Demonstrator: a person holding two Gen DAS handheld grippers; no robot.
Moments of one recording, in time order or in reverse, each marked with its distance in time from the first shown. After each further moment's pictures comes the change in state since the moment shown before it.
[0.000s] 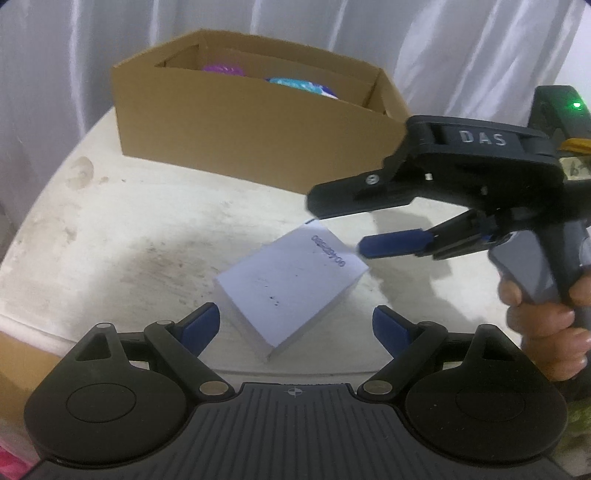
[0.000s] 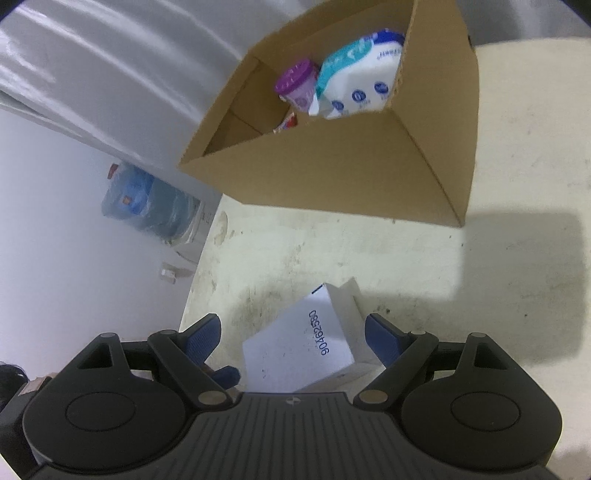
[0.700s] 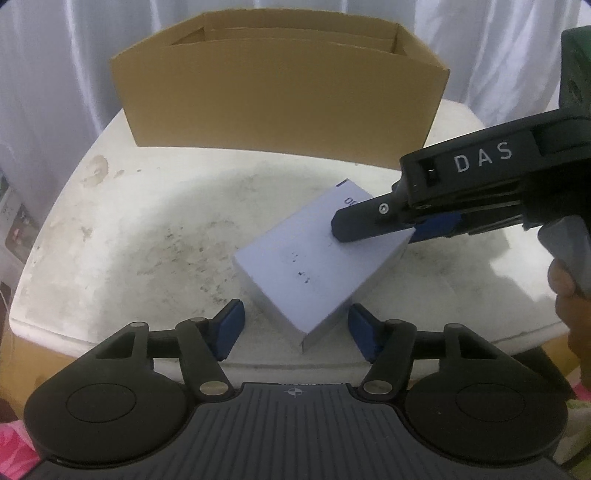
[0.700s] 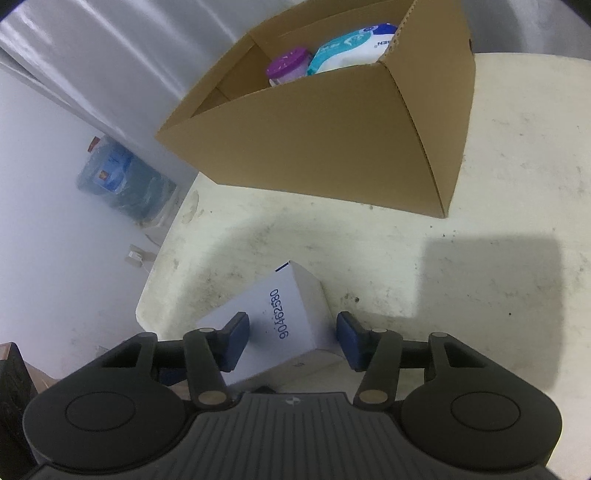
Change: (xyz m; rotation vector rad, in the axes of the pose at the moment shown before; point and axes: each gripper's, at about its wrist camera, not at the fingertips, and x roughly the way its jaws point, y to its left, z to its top) left arm 0.027 -0.009 -0.006 0.090 0.068 0.154; right arm 0.017 -0.004 -0.014 -0.100 0.005 -0.105
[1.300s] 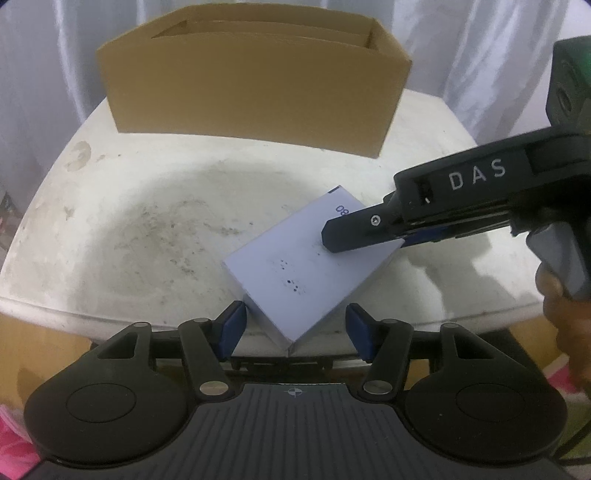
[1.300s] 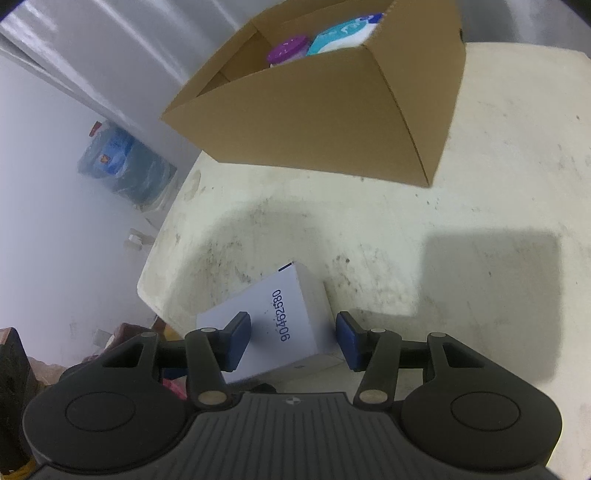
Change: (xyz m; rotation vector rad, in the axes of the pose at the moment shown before) left arm -0.010 -0.013 -0.011 0.003 0.026 -0.060; right arm -0.017 -0.004 -0.015 -0.010 0.048 -0.002
